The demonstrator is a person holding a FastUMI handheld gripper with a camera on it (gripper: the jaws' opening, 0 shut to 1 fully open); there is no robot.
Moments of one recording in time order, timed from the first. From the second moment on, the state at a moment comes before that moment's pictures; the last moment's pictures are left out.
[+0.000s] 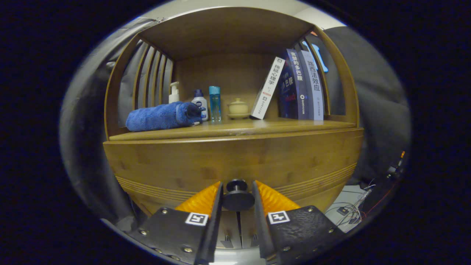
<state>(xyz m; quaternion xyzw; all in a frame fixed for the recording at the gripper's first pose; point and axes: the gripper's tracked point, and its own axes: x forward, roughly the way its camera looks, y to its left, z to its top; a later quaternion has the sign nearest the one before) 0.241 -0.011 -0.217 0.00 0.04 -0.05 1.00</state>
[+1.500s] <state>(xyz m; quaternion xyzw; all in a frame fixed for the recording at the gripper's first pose) 0.088 -0.002 -0.240 0.00 0.07 -0.04 1.00</state>
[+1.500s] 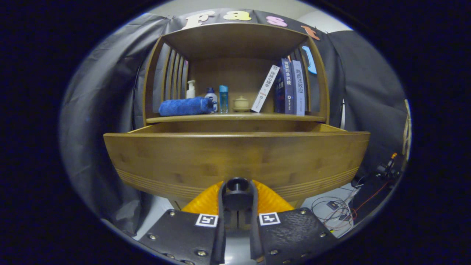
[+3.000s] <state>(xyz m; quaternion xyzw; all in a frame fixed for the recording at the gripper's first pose) -0.033 -0.009 -0.183 0.02 0.09 -0.05 0.99</state>
